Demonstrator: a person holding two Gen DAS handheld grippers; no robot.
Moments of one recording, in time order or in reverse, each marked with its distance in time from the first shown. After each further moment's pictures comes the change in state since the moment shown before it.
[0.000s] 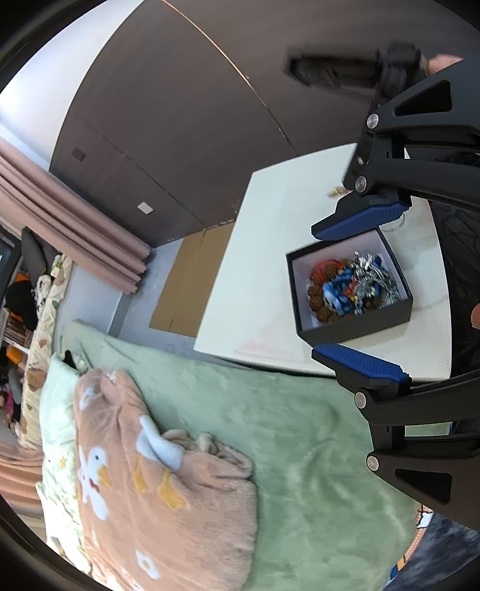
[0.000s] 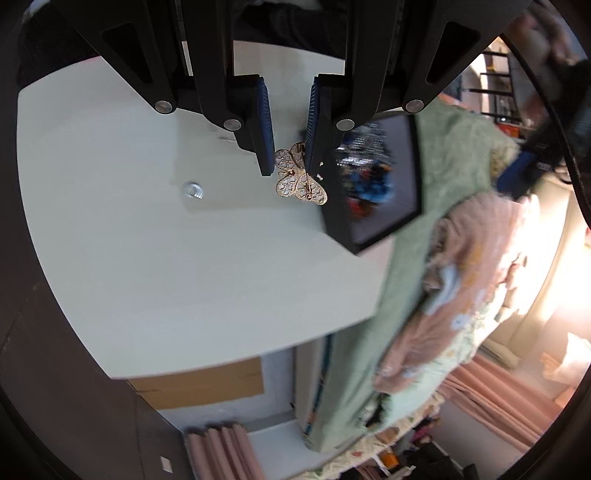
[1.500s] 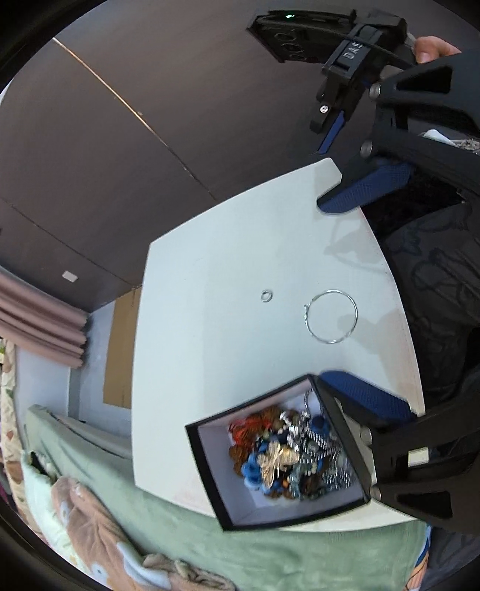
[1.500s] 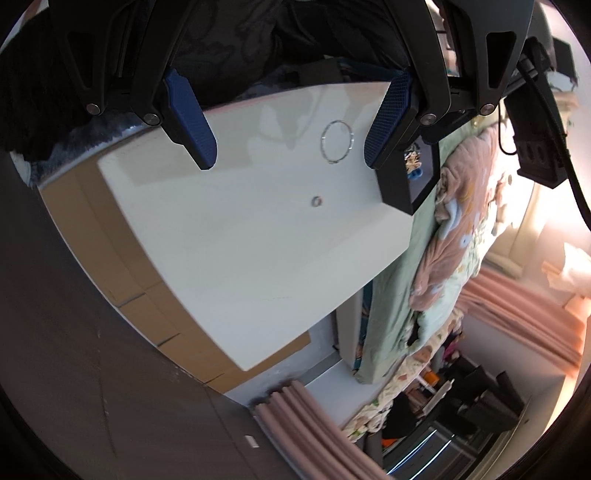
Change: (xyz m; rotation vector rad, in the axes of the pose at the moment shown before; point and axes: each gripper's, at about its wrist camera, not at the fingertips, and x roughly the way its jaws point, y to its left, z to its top) left arm 0.091 -0.124 -0.069 0.223 0.234 -0.095; right arm -0.079 -0.131 -0.070 0.264 -0.218 0.046
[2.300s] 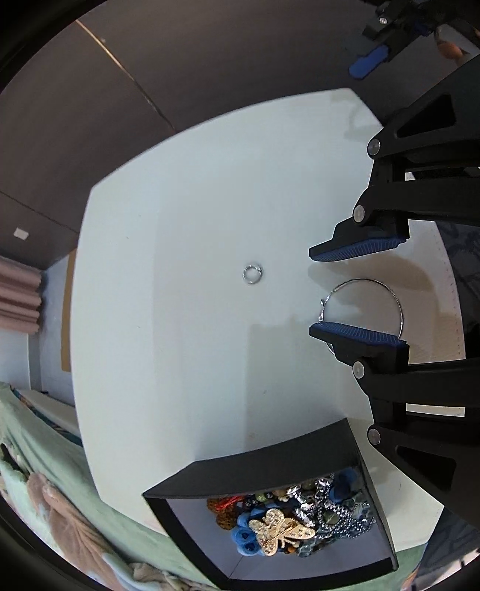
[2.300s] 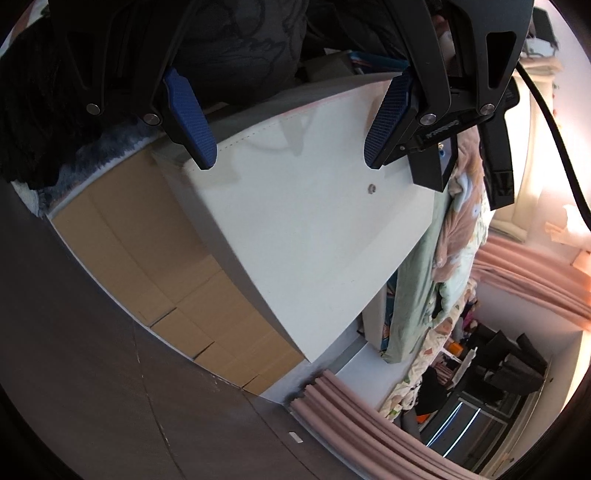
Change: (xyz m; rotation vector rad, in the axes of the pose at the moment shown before) left arm 0.102 -0.019 0.010 -0.038 0.168 0.233; right arm -0.009 -0.074 -0.002 0.130 -0.022 0.003
